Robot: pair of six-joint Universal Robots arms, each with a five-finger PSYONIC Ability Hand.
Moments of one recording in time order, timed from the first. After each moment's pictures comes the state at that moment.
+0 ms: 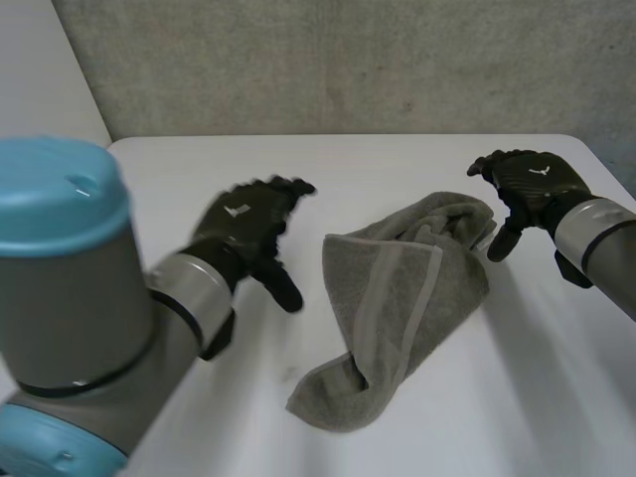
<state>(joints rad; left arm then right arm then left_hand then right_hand) 3.98 -1.84 -1.45 3.04 -1.69 2.97 1.77 -1.21 1.43 0.02 1.33 2.86 0.18 0.18 0.18 0.17 0.03 0.23 0.25 0.24 0.26 0.05</state>
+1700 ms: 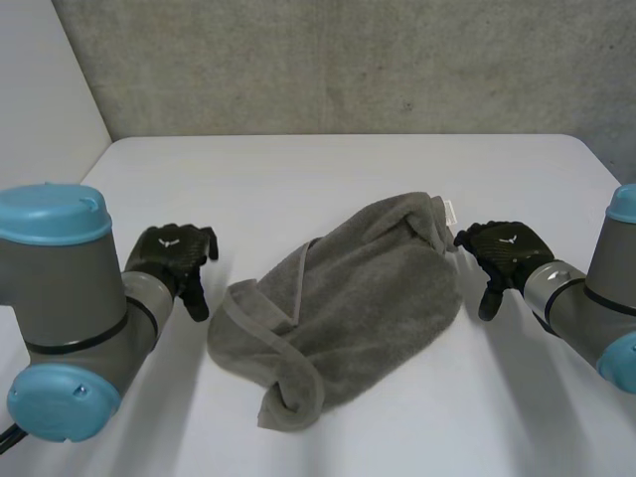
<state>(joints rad) 4.25 -1.93 -1.60 3.16 -1.72 3.27 1.77 -1.03 1.54 -0.09 1.34 2.73 0.51 0.52 0.52 0.52 0.34 0.23 0.25 0.24 0.26 0.05</state>
